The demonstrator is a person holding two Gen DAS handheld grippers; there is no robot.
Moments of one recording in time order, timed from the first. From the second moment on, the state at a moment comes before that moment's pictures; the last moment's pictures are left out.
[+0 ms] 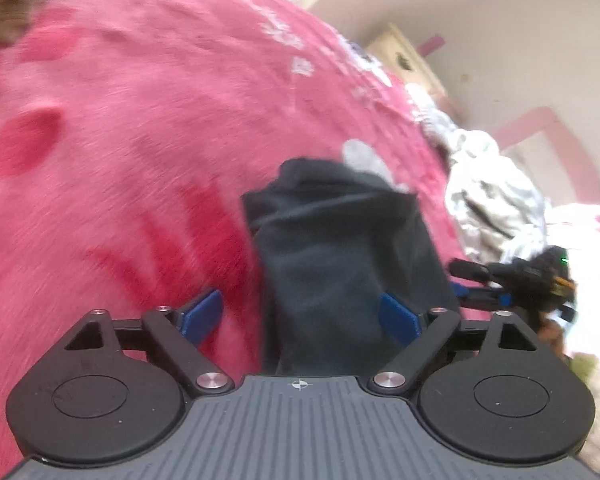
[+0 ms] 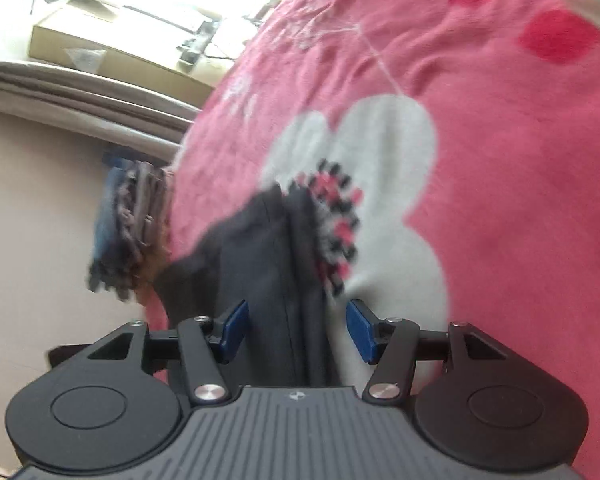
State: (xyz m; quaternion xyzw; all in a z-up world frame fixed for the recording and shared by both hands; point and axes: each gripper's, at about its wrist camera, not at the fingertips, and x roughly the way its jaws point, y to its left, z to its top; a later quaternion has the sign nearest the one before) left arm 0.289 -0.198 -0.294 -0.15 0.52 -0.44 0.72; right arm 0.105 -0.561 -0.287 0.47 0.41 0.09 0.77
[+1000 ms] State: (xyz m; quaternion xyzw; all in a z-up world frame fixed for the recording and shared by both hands) left arm 0.247 -0.191 -0.203 -0.21 0.41 -0.50 0.74; right arm 0.085 -0.494 -0.169 0.39 0.31 0.20 0.85
